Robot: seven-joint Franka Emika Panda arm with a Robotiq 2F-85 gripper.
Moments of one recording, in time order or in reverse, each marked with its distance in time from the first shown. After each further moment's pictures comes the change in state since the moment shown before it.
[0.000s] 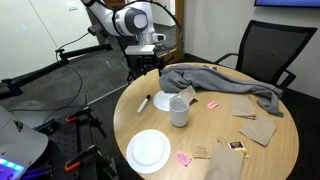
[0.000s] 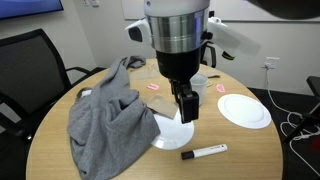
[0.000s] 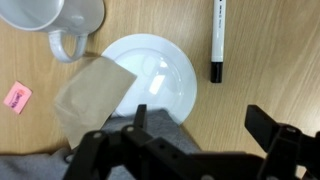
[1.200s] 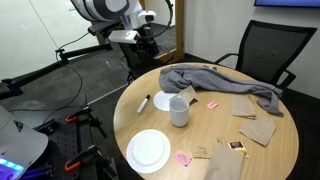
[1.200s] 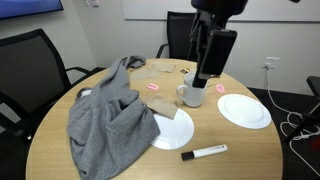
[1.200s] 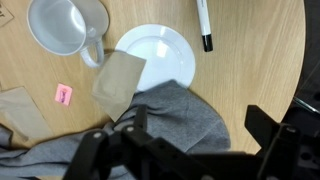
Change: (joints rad) arm -0.041 -0.341 -0.002 -0.301 0.147 0.194 0.074
